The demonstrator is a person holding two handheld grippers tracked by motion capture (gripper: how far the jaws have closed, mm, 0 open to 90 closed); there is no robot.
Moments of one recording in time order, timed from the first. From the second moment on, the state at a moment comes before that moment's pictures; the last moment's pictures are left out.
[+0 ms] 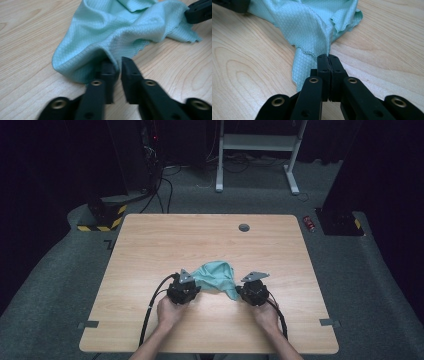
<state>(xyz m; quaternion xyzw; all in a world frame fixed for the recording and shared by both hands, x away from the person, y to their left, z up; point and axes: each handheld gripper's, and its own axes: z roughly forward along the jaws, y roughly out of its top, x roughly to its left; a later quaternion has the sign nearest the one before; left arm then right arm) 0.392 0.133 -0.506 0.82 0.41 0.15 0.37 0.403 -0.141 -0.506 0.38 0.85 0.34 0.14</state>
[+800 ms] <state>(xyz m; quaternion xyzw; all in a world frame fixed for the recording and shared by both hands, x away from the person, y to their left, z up) 0.422 0.124 -0.494 0.85 0.41 0.10 0.32 0.419 -0.115 -0.494 0.35 0.88 0.31 0.12</state>
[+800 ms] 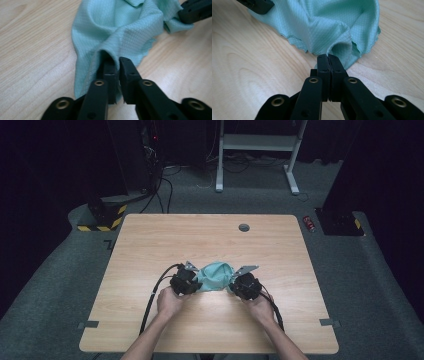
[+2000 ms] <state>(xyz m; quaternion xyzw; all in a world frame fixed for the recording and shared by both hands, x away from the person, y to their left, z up) 0.416 0.113 -0.500 0.84 0.40 0.18 0.33 0.422 -0.118 -0.503 0.38 0.85 0.33 0.15</state>
